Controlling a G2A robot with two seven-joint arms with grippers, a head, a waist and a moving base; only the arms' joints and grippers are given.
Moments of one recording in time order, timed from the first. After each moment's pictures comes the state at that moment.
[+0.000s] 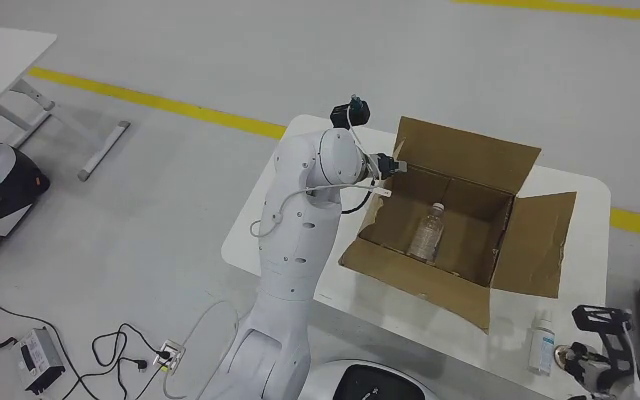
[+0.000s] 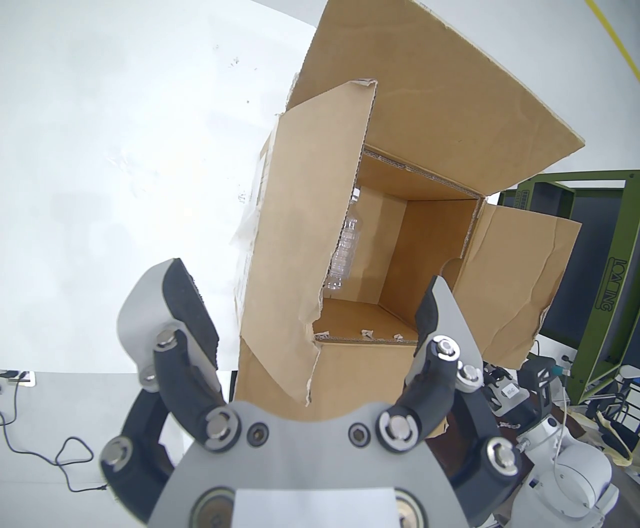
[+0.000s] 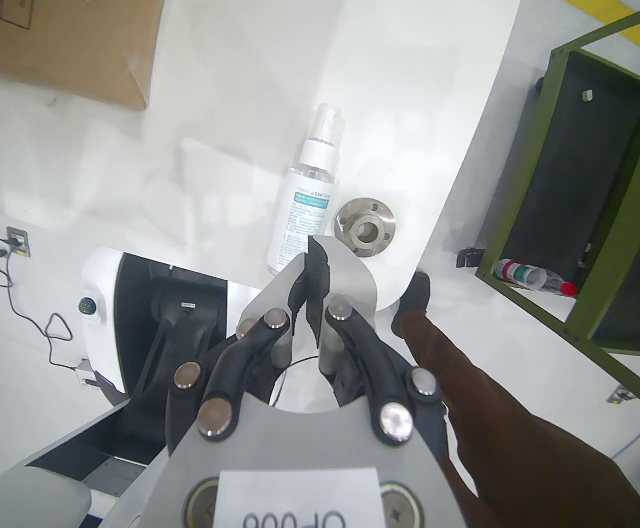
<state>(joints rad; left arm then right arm) 0.66 -1.73 -1.53 -1.59 1.42 0.28 -1.54 -1.57 -1.13 1.67 -2.03 -1.12 -0.02 1.28</state>
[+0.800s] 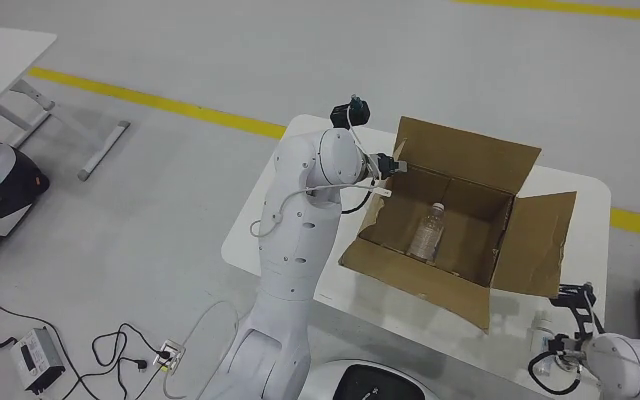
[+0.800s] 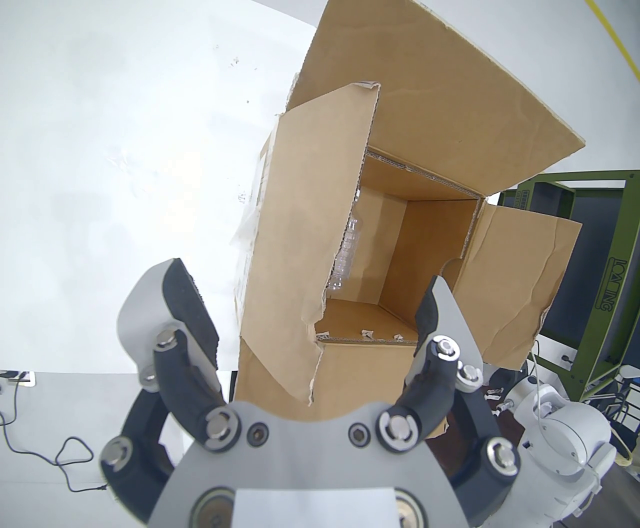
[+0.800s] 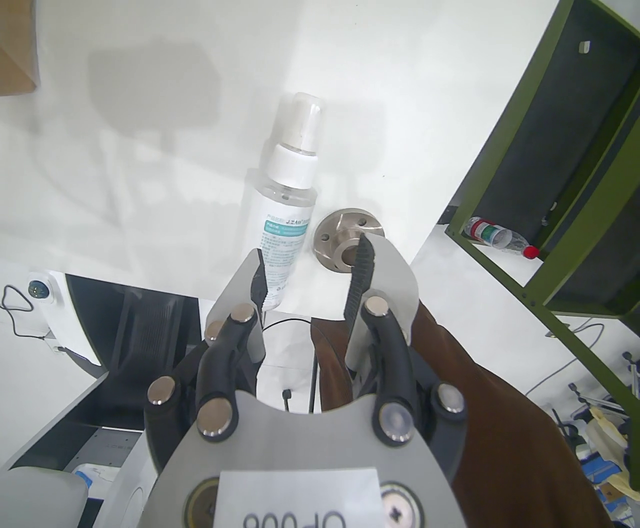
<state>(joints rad) 0.66 -1.73 -1.53 -1.59 1.42 0.28 -1.54 -1.28 -1.14 1.48 -1.76 -1.24 0.01 1.45</state>
